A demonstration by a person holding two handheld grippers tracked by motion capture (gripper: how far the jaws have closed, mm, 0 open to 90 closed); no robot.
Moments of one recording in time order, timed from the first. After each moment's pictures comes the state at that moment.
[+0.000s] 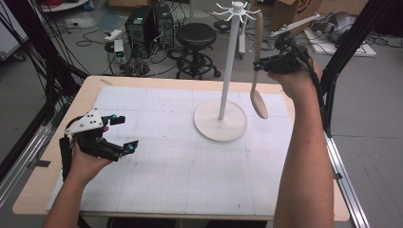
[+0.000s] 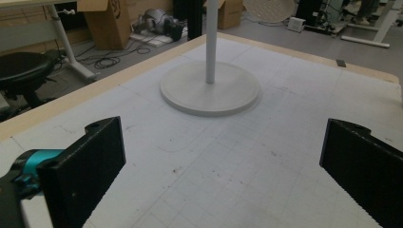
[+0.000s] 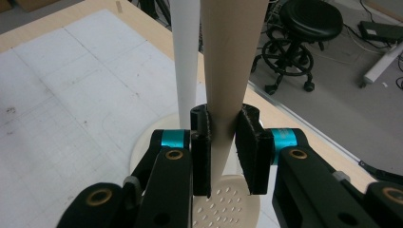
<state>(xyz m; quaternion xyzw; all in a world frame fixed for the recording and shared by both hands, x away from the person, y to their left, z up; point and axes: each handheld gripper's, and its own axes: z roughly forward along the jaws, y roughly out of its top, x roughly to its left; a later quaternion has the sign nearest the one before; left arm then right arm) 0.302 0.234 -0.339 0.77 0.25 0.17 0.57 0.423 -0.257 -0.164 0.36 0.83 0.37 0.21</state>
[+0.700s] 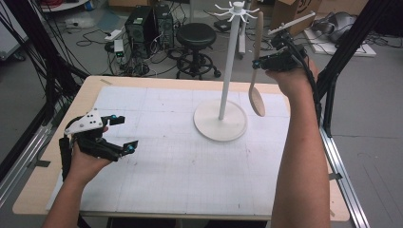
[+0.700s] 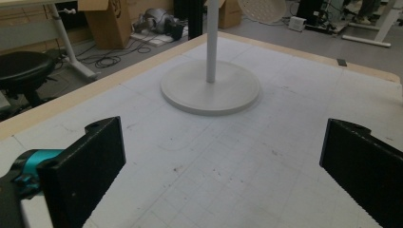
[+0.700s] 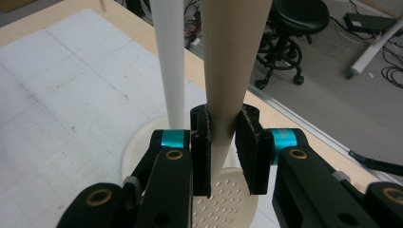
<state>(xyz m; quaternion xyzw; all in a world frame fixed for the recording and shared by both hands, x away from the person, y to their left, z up) 0.302 0.235 -0.339 0.77 0.25 0.17 0.57 0.430 -0.251 -0.164 0.38 0.82 0.35 0.22</state>
